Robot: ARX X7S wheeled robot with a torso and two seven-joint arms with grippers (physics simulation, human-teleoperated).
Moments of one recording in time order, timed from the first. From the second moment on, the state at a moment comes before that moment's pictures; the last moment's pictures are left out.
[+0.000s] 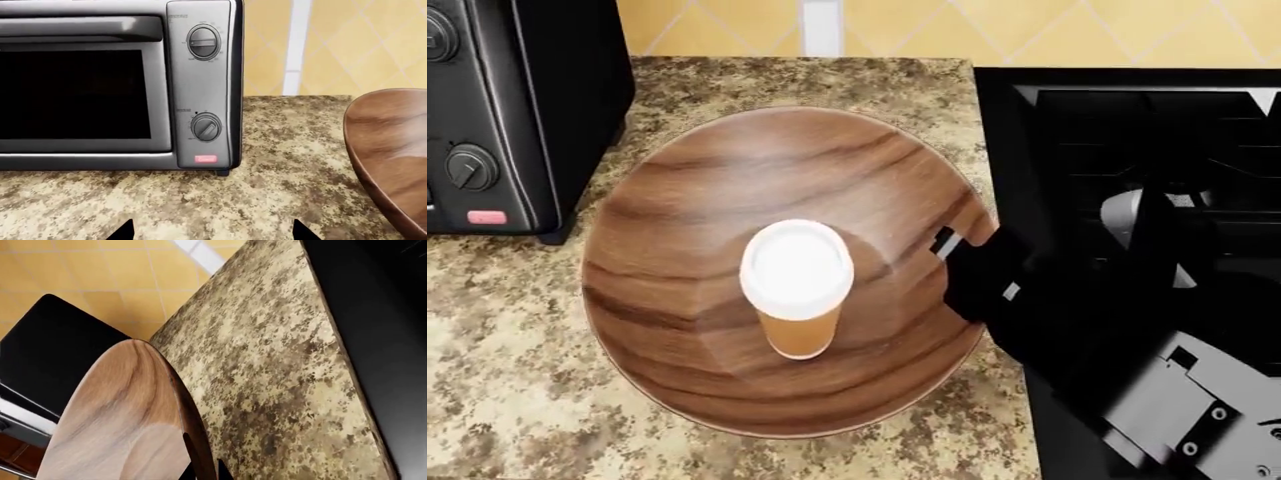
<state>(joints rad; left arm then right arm) -0.32 -0.92 -0.06 0.60 -1.27 -0.77 -0.62 0.84 0.46 -0.19 0.29 1.65 0.79 0.47</state>
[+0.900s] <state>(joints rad) -0.25 -0.91 -0.09 0.61 -1.26 -0.74 -0.61 0.80 0.43 -0.25 0.39 1.58 0.76 0.40</state>
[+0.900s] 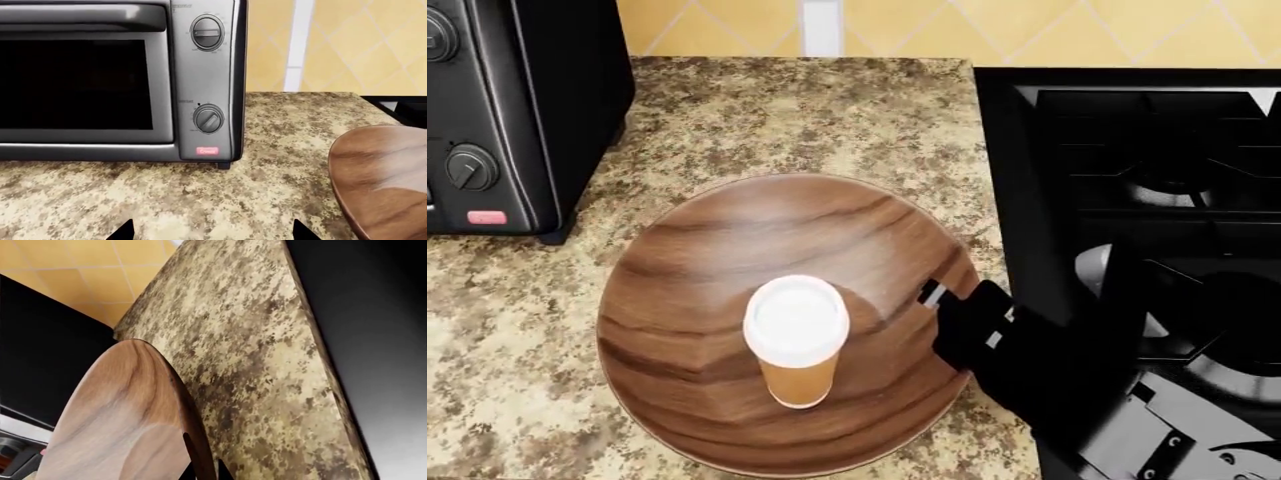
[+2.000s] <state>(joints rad) -0.20 -0.92 -0.12 0.62 -1.26 -0.72 -0.60 0.93 0.36 -0.32 0.61 1.49 0.69 0.31</state>
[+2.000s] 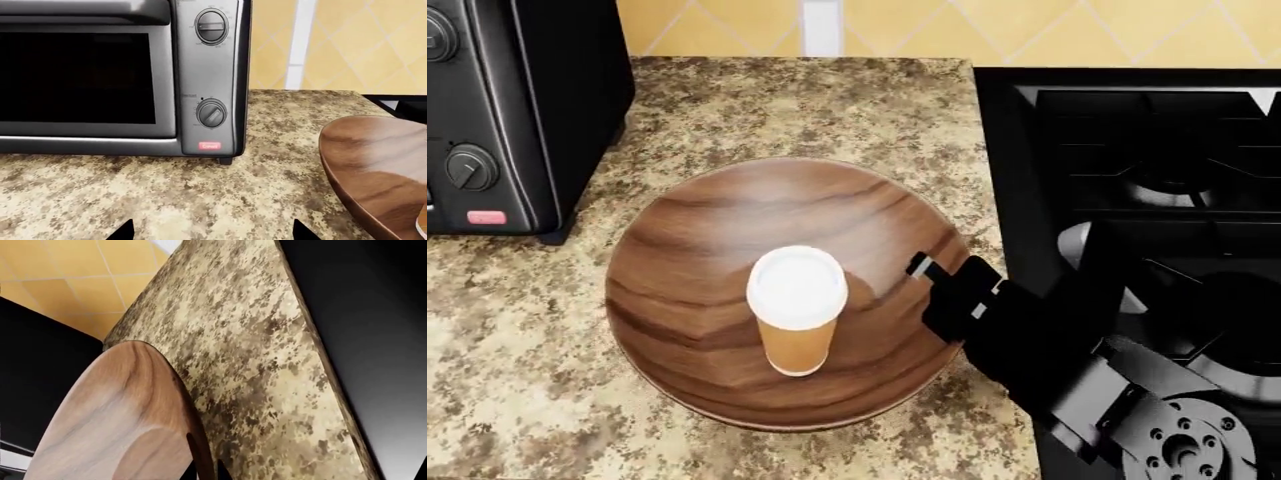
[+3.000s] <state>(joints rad) -0.20 -0.89 -0.10 0.61 -1.23 -0.70 -0.59 0.96 0.34 -0.33 0.67 1.45 0.66 0.32</state>
